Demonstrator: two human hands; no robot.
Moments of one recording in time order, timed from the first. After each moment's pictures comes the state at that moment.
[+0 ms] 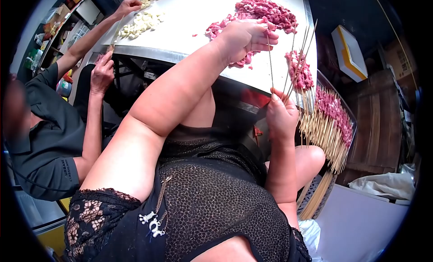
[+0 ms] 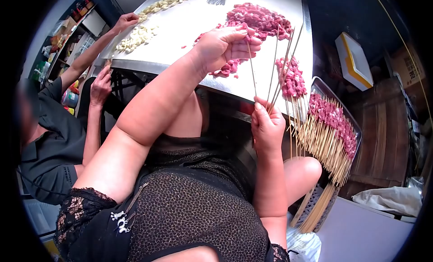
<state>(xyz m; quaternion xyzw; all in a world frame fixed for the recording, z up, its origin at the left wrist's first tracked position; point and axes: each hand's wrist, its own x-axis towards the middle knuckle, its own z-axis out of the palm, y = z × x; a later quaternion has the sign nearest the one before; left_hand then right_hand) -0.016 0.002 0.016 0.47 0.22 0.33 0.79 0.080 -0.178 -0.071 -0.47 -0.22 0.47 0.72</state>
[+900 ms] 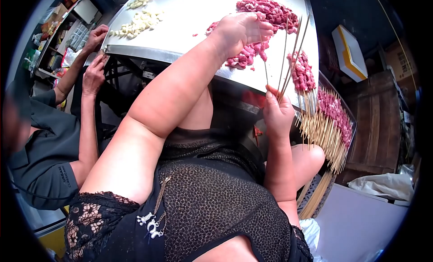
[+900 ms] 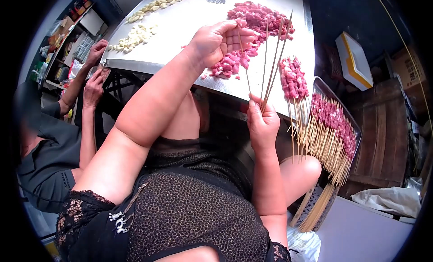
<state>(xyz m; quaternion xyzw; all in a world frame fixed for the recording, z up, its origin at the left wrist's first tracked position) -0.022 0.025 0.008 0.44 0.21 0.37 0.79 0.065 -0.165 -0.074 -0.54 -0.29 0.40 0.69</state>
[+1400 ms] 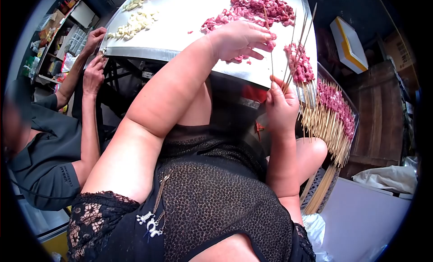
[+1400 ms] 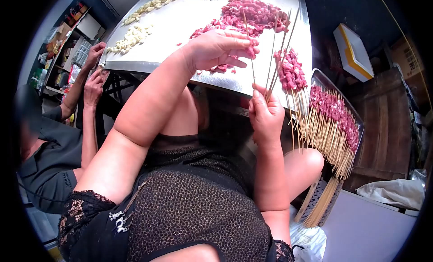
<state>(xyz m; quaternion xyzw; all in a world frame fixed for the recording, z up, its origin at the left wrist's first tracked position) -0.024 0.007 0.014 0.57 0.24 0.20 0.76 0.075 -0.165 -0.070 -0.47 -0.26 0.43 0.73</state>
